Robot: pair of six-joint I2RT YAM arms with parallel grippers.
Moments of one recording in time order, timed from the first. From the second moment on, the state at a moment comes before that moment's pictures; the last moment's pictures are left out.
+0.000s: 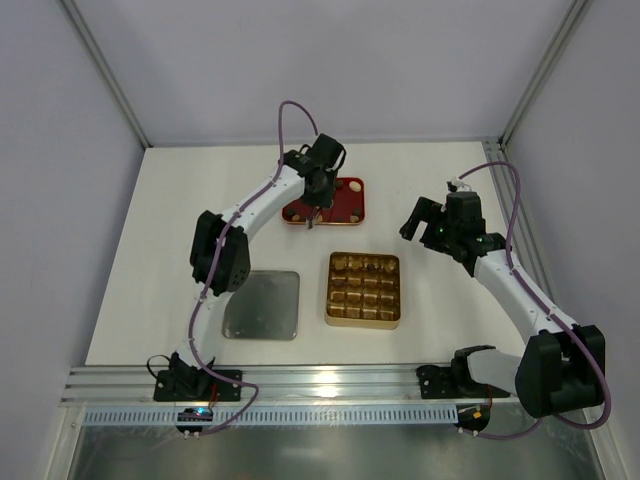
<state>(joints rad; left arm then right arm) -0.61 2.24 2.10 -0.90 -0.16 -0.31 0.16 1.19 0.82 -0.35 -0.05 0.49</state>
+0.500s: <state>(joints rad) -0.62 2.24 2.12 -0.92 -0.16 -0.31 0.16 1.19 0.82 -0.35 -0.05 0.49</state>
